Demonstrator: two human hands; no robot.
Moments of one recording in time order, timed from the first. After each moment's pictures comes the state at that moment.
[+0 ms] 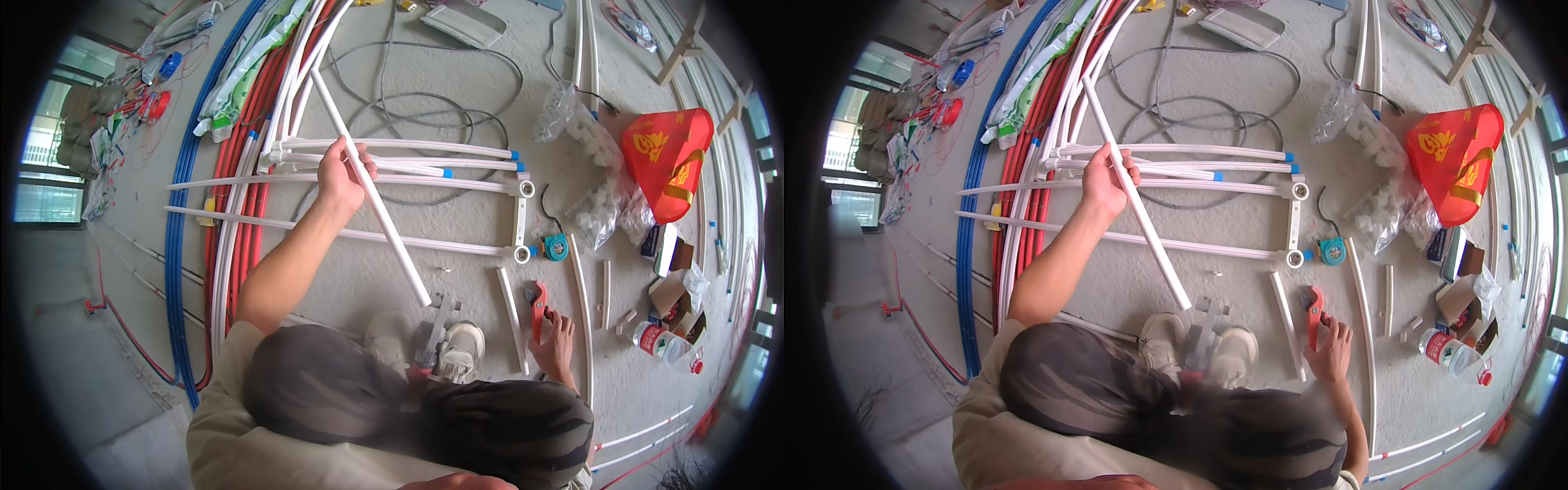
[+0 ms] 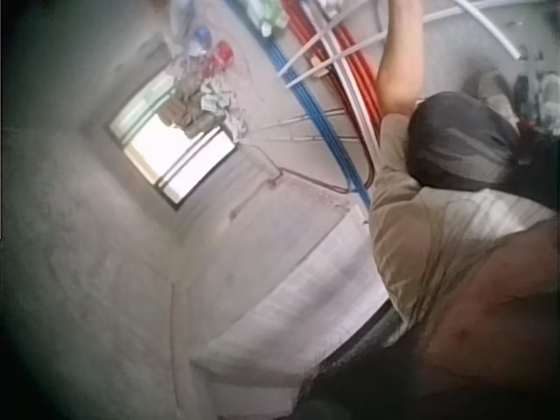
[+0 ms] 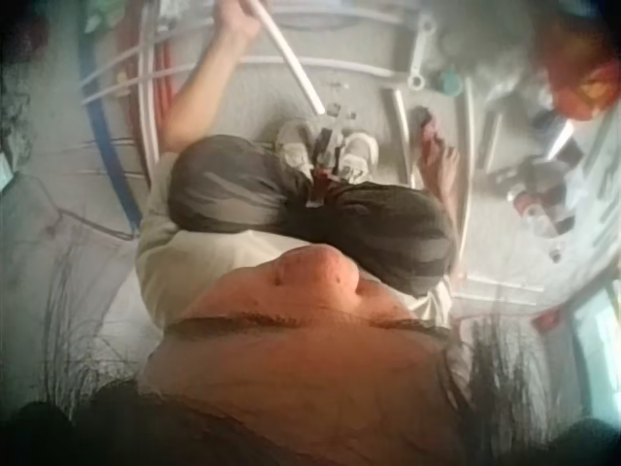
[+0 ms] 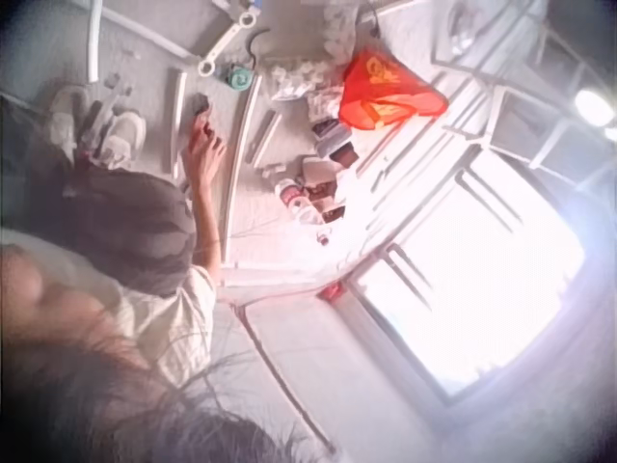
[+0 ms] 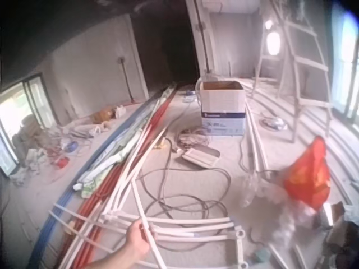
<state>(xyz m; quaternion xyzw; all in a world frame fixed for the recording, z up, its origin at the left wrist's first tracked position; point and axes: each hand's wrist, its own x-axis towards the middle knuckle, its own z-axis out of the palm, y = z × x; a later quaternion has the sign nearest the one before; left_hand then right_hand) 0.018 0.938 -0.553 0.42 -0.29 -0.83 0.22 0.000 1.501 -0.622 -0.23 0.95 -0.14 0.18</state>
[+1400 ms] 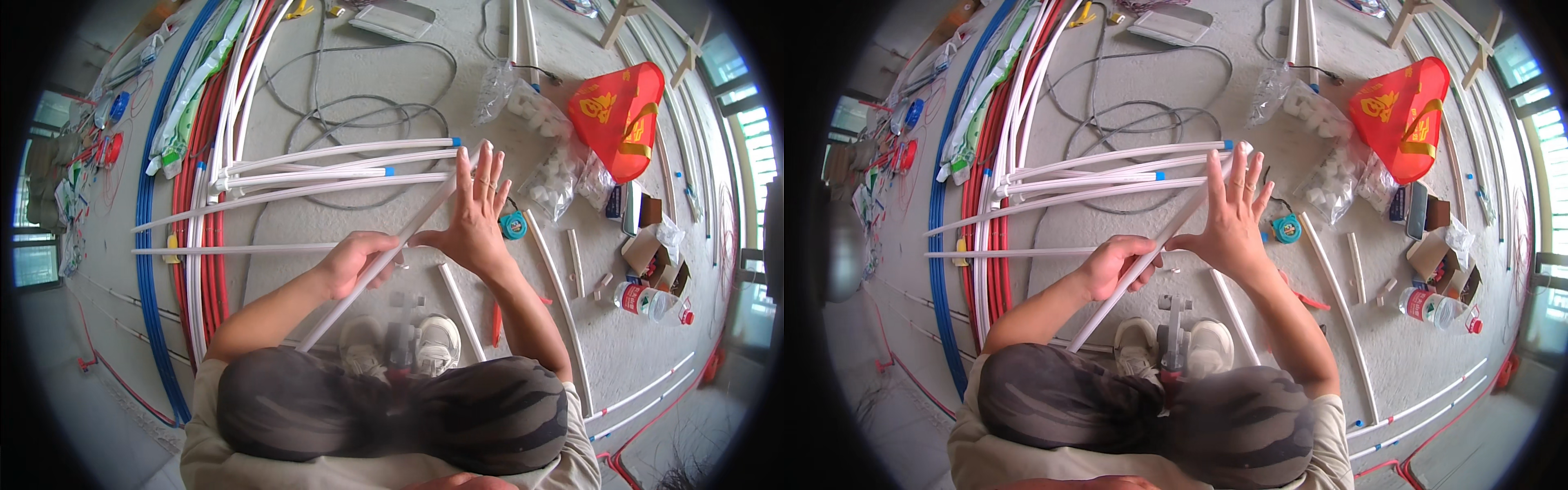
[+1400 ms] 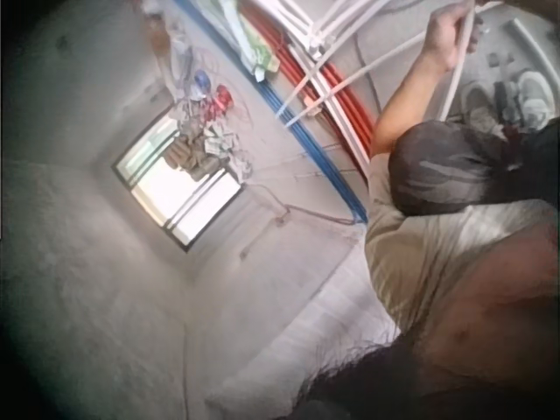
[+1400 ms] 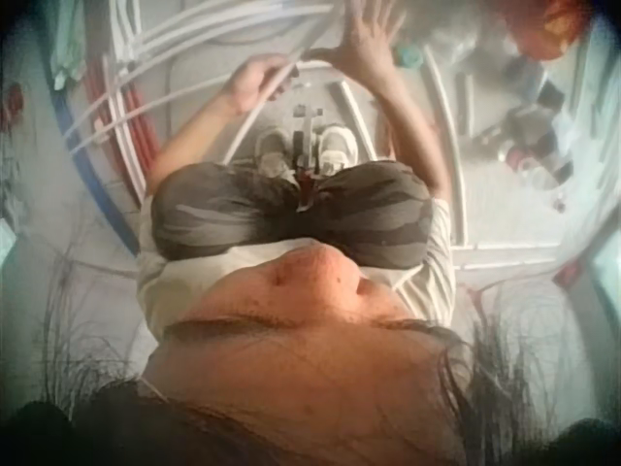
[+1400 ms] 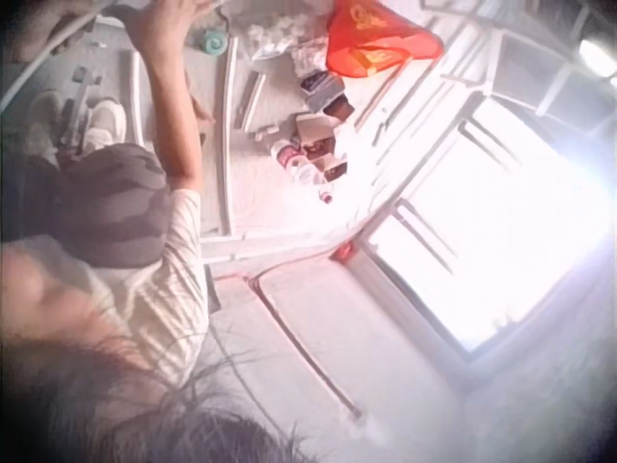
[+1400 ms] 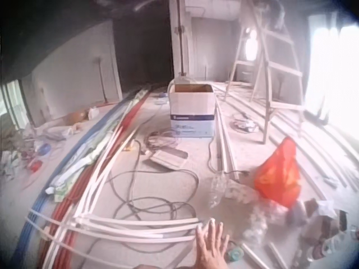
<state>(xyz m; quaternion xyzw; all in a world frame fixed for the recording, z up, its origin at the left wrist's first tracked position) 0.053 1.061 -0.523 0.30 -0.39 -0.83 -0.27 -0.087 1.257 -0.509 -0.34 0.89 -0.30 0.05</state>
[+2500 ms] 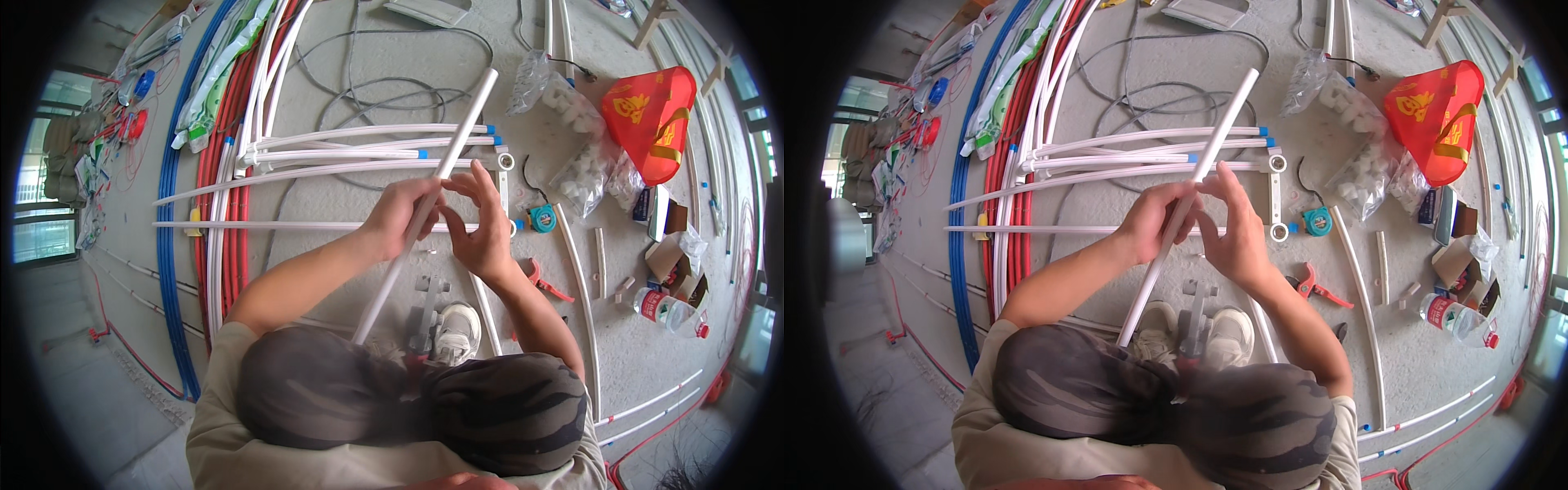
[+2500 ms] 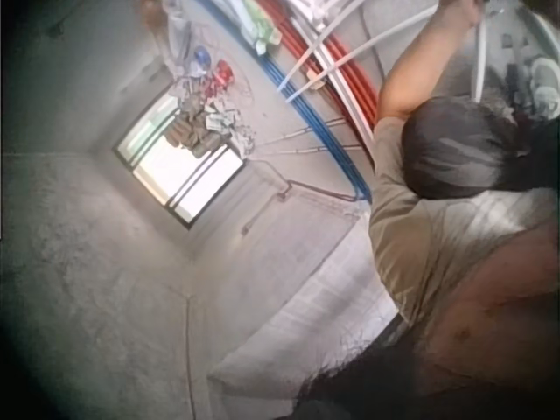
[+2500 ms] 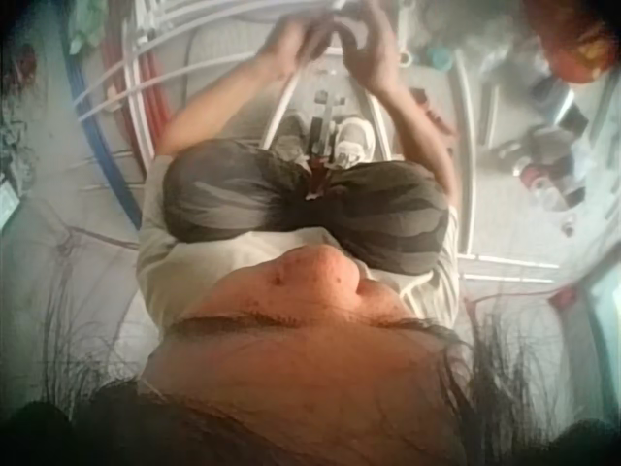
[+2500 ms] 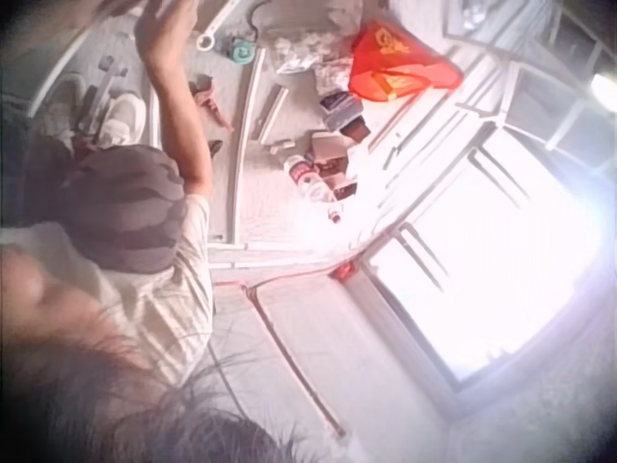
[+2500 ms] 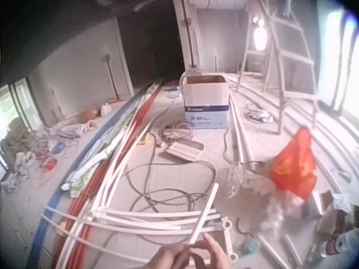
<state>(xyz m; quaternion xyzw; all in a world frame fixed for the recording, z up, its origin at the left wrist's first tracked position) 0.011 1.077 -0.518 0.33 -0.39 -0.85 -0.10 -0.056 1.242 -0.543 -0.42 0.70 -0.58 0.01</state>
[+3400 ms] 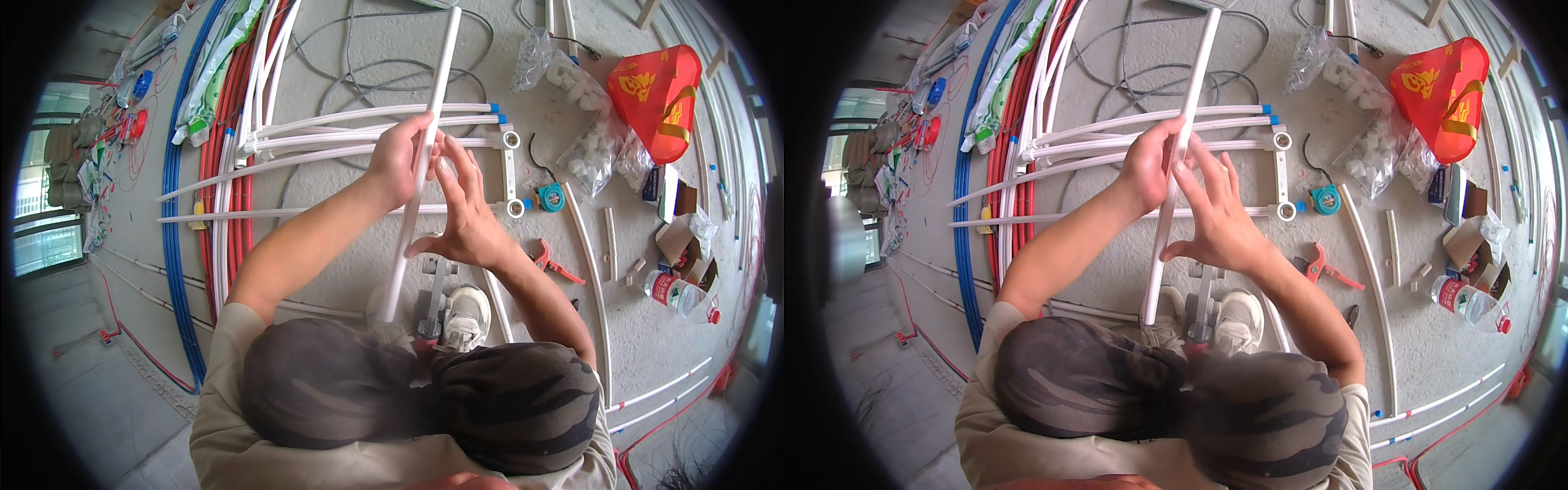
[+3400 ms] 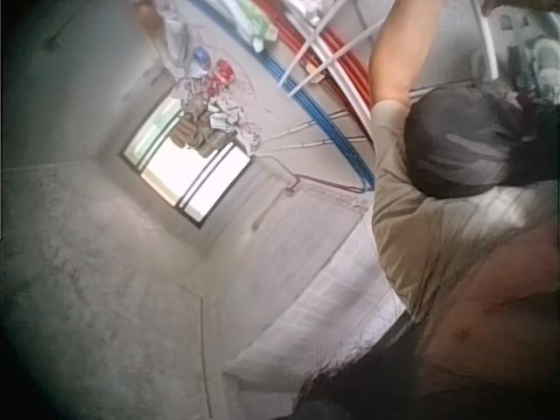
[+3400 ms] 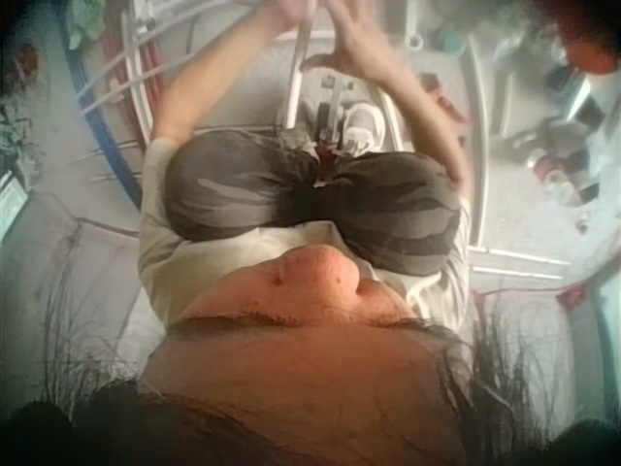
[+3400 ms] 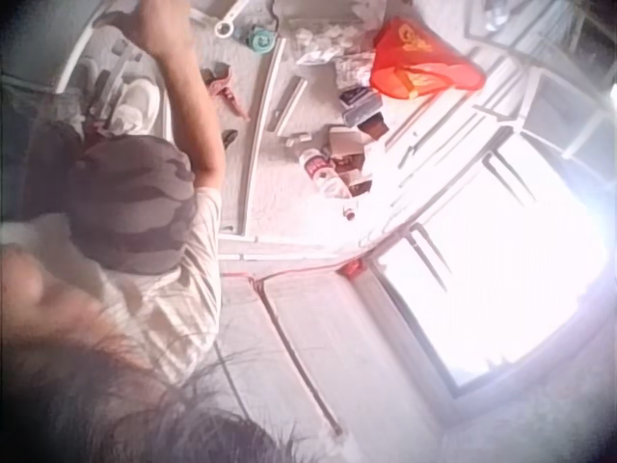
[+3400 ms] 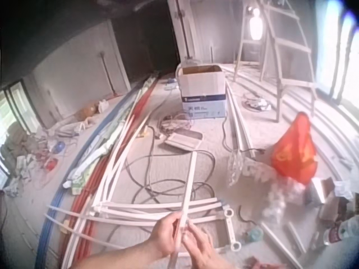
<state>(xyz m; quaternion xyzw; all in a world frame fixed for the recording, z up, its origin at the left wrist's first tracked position) -0.031 1.059 -0.516 0.35 -0.37 -0.86 0.00 -0.047 1.240 -0.533 -0.54 0.70 -0.46 0.04</state>
